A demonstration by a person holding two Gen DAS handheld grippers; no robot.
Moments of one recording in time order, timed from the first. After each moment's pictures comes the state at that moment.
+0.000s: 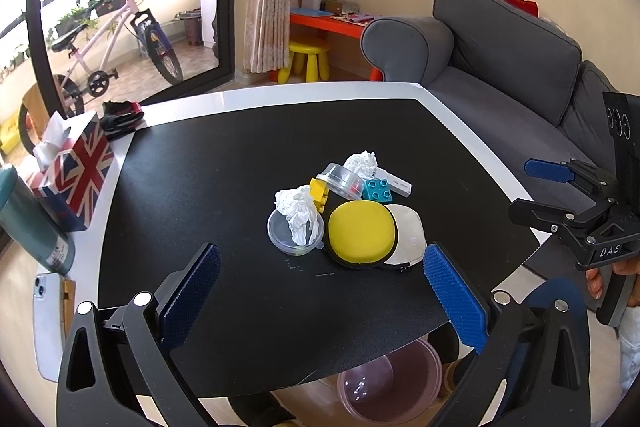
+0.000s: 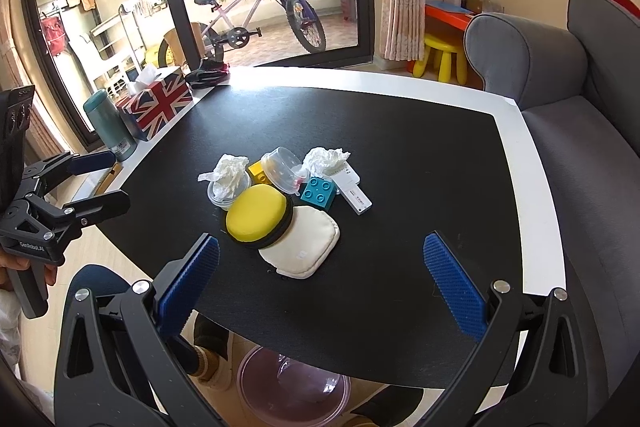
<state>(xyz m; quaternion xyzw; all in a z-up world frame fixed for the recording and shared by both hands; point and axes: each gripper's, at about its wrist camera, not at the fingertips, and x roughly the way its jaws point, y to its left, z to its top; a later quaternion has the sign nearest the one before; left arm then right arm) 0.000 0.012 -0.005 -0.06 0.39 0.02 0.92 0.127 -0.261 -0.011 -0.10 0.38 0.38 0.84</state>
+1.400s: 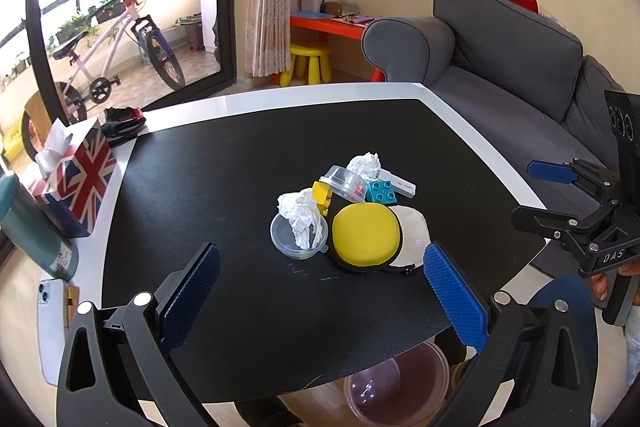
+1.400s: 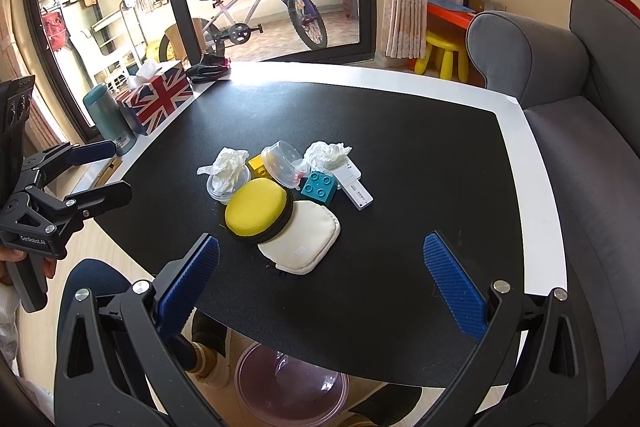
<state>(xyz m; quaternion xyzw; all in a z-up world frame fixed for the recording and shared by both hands) 0.000 0.012 -0.006 -0.05 0.38 0.02 0.92 0.126 -0.262 -0.017 -0.11 0.39 0.38 0.84</state>
